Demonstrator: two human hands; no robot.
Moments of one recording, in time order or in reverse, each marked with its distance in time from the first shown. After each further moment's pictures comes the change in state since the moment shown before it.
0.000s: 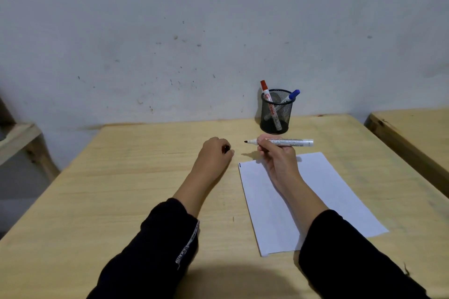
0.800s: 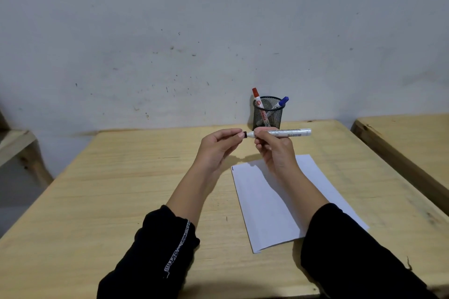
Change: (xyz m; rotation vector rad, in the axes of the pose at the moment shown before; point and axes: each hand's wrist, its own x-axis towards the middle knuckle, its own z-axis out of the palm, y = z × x) left_hand -0.019 0.045 -0.018 -1.254 -0.107 -0.177; right_hand -0.013 -0.032 0.014 -0.083 -0.058 -0.103
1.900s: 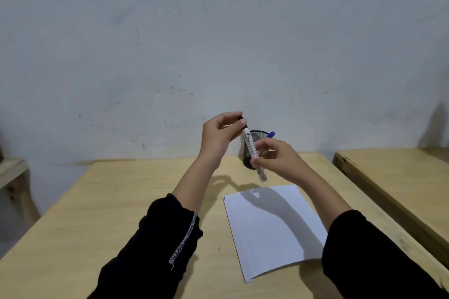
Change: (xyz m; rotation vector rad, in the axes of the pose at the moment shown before) left_hand 0.016 0.076 0.054 0.136 -0.015 0.365; right_hand 0.004 -0.081 -0.004 -0.958 -0.347 -0.195
